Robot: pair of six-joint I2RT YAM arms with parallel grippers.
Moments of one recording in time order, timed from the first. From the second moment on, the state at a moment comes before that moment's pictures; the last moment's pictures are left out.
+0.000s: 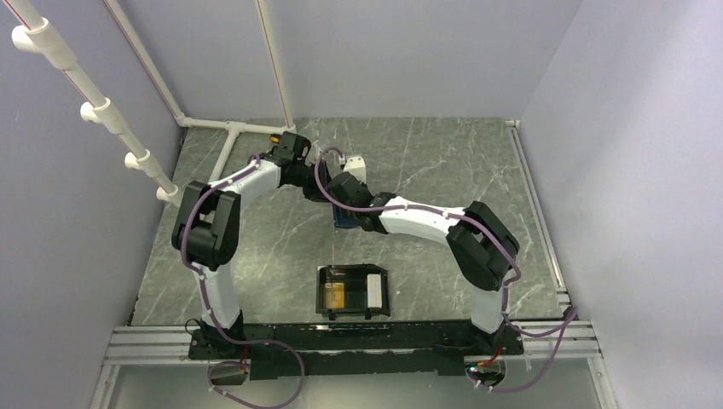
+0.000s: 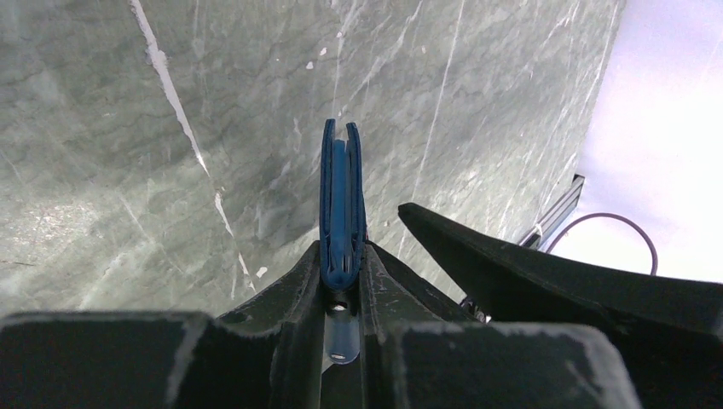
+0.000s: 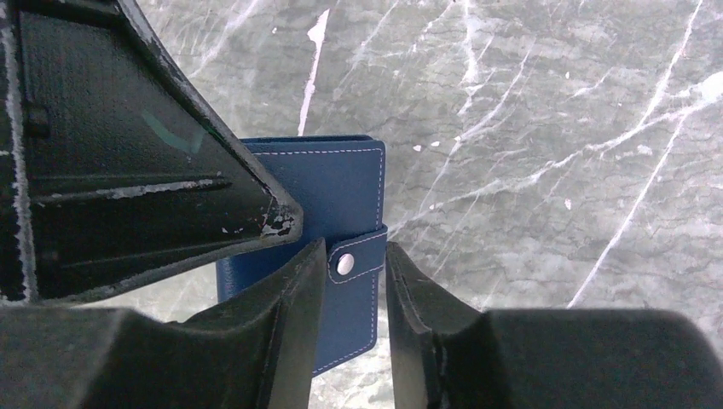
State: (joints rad) left arm -0.34 1.91 1.35 -0.40 0.62 -0.54; right arm 0.88 1.87 1.26 -0.15 0.47 0.48
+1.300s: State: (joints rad) left arm -0.32 1.79 1.34 -0.35 0.66 -0.40; right arm 0.69 1.66 1.16 -0.11 -0.01 0.39
